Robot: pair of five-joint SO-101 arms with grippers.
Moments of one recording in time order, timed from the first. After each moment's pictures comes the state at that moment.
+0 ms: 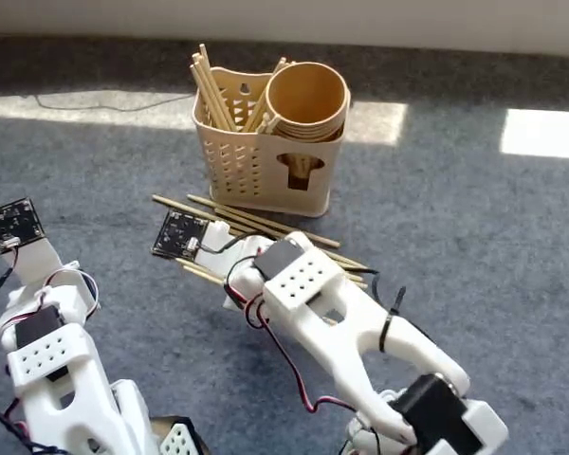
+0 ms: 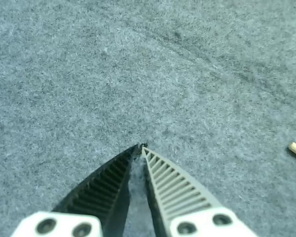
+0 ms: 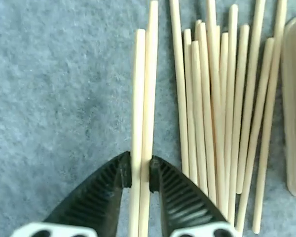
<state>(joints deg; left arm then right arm) -37.8 -51.7 73.5 38.5 0.9 -47.3 -14.0 33.5 54.5 33.7</state>
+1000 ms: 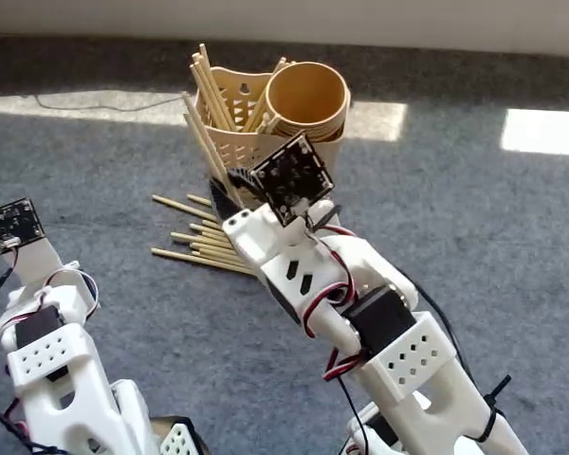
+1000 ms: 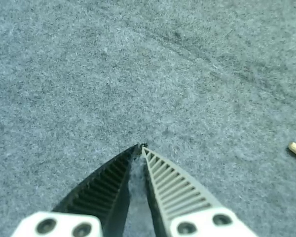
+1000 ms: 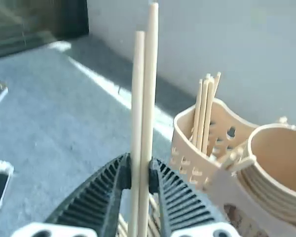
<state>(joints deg) -37.8 -51.7 73.5 38.5 0.9 -43.0 -48.4 35.7 29.8 7.6</state>
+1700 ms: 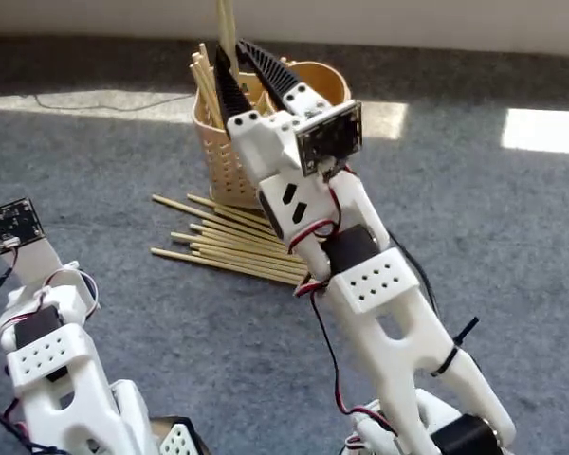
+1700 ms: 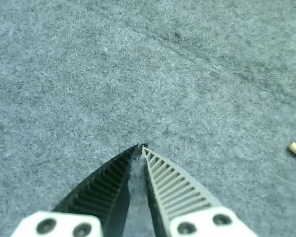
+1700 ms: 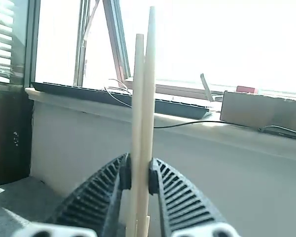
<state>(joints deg) -37.8 -51.7 73.5 38.5 0.9 -33.6 -25.7 29.8 -15.2 7.3</state>
